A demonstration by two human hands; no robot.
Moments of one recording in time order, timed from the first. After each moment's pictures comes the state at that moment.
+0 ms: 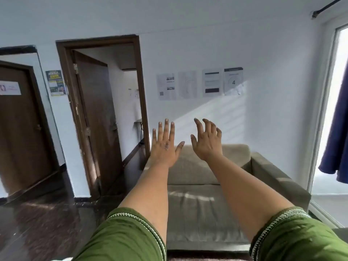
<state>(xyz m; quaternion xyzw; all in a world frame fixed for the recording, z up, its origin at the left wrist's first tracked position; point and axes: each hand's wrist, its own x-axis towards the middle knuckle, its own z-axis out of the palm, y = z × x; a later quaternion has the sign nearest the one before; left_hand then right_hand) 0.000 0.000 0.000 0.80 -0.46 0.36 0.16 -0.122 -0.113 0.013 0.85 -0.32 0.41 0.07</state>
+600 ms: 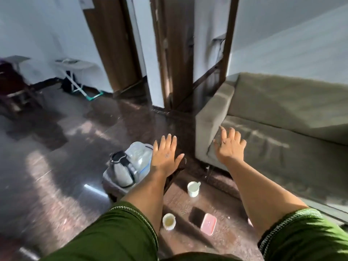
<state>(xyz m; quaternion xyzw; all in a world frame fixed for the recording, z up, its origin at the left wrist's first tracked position) 0.036 0.233 -0.256 0.96 -0.26 0.08 -0.04 -0.028 0.007 -0.243 0.95 -0.24 0.17 -0.08</state>
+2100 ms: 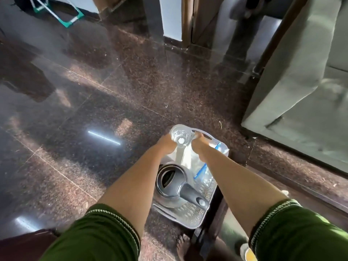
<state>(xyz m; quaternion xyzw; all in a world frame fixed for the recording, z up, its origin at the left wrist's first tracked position) 0.475 0.420 -0.499 0.90 -0.04 -0.37 0.23 0.413 0.292 -0.496 0.75 -0.39 -0.21 -0.49</state>
